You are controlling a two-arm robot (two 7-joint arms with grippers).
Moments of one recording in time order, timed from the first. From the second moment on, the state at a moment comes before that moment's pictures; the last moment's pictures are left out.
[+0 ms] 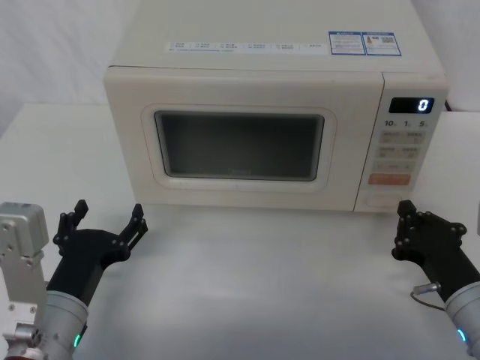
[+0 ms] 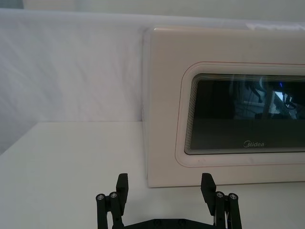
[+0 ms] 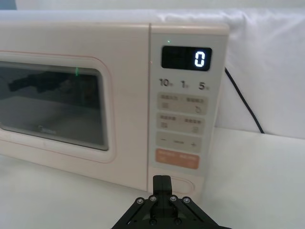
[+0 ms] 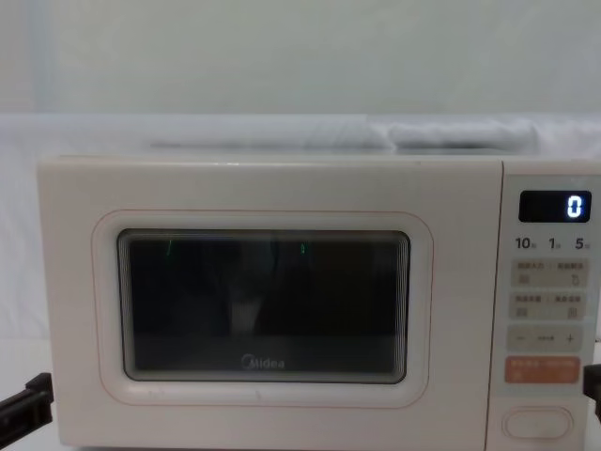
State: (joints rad) left arm 0.27 0.24 0.04 -1.85 -0.25 -0.02 -0.02; right arm -0.18 0.17 -0.17 -1.82 0.11 0.02 0.09
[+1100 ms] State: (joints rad) left arm 0.27 0.24 0.04 -1.85 -0.25 -0.02 -0.02; right arm -0.02 0.10 -0.13 -1.59 0.15 0.06 0.13
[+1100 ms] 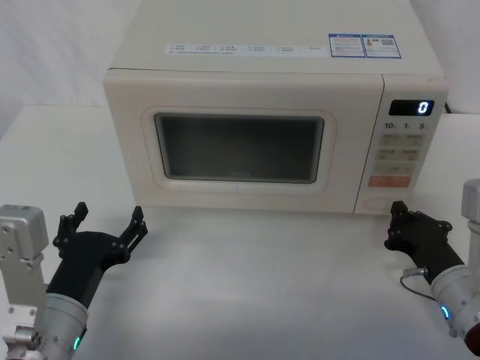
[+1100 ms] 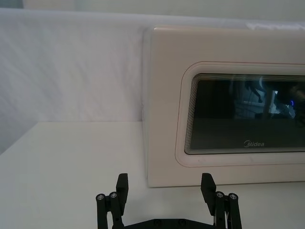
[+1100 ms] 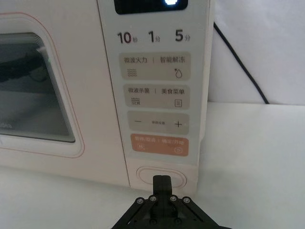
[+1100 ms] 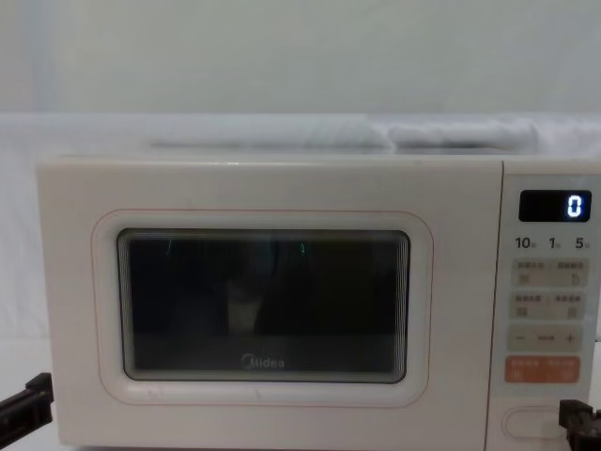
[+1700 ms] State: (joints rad) left arm 0.27 0.24 0.04 -1.85 -0.25 -0.02 -0.02; right arm 0.02 0.11 -0.15 -1.57 0.15 0.13 0.14
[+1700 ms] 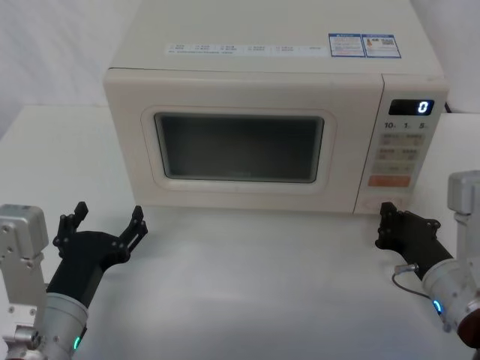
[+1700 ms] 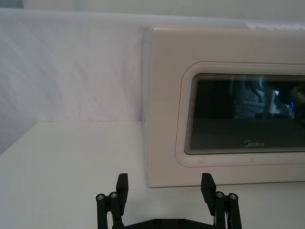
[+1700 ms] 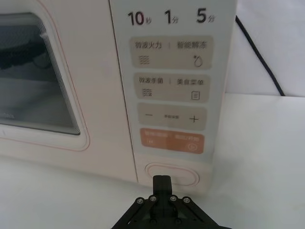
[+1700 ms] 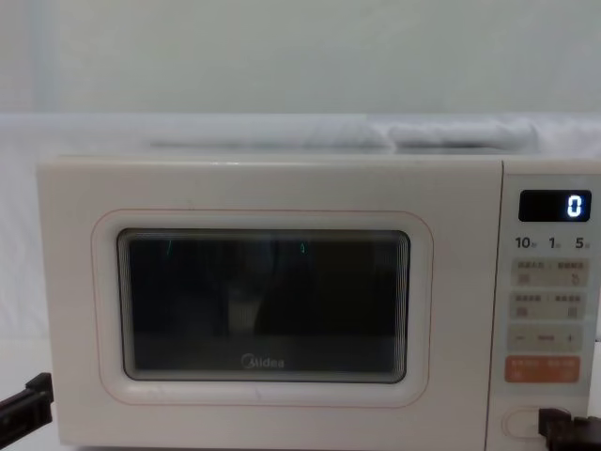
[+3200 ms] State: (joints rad) left arm 0.27 0.24 0.04 -1.85 -0.25 -0.02 -0.02; right arm 0.06 0.06 -0.14 -1.48 0.09 0.09 0.10
